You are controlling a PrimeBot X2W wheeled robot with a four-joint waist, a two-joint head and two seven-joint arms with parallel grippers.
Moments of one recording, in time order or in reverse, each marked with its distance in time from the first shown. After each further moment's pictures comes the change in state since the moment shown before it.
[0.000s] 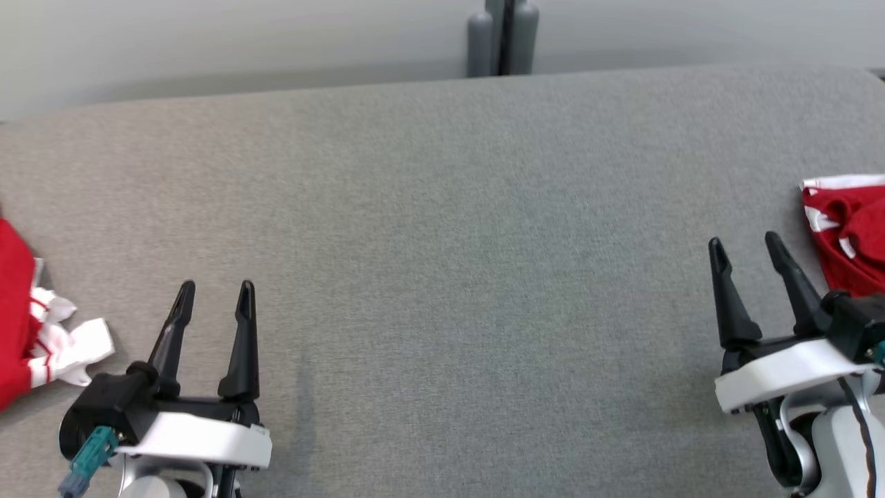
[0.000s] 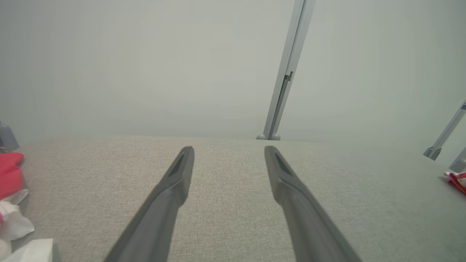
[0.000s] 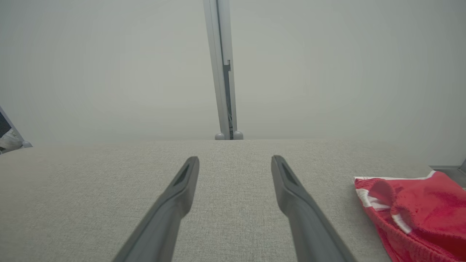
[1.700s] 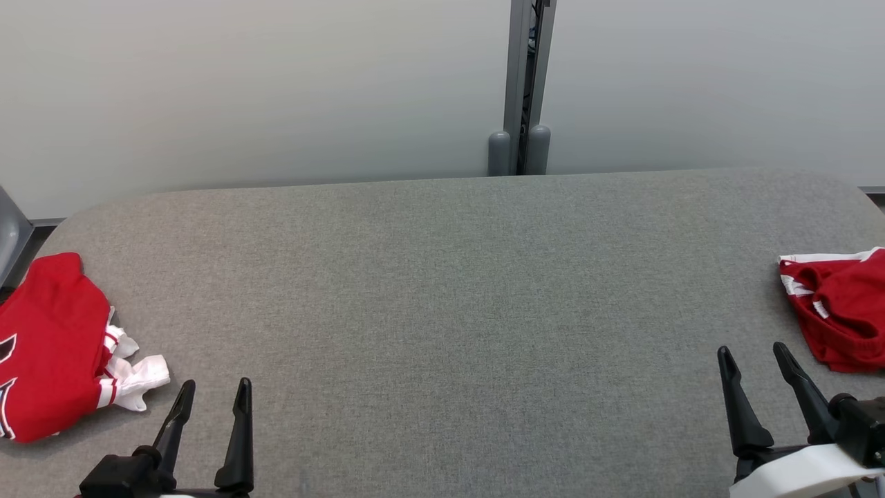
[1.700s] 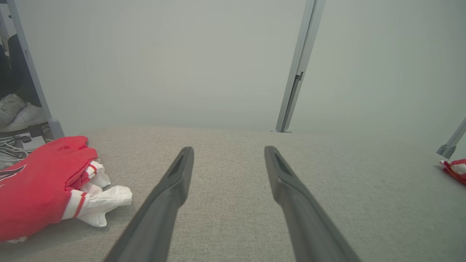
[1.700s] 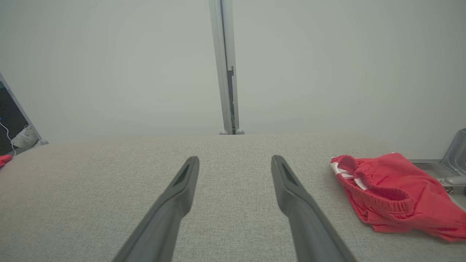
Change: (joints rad) left arm 0.221 0.042 -0.014 -0.032 -0.027 0.042 0.035; right arm 0.315 0.056 -0.076 -0.203 -0.047 0.000 0.122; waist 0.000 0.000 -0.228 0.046
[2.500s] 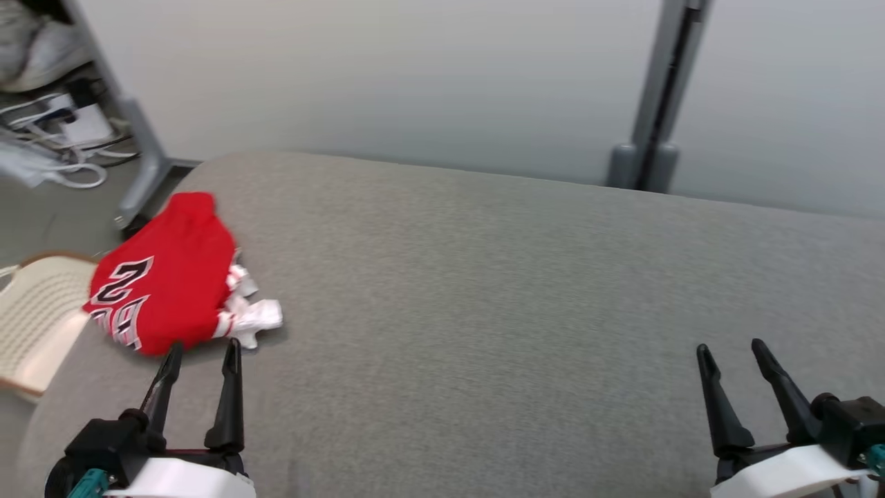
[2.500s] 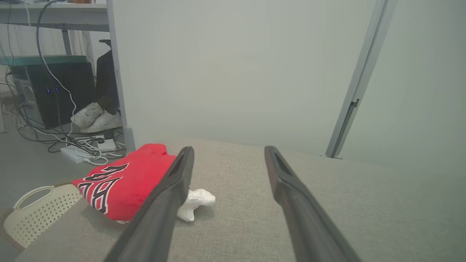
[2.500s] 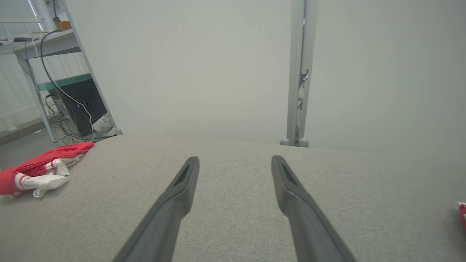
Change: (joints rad) left arm -0.093 0.010 0.004 0.035 -0.011 -0.005 -0.018; right arm 0.005 0.013 0.041 -0.032 0.017 0.000 -0.001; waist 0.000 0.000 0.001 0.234
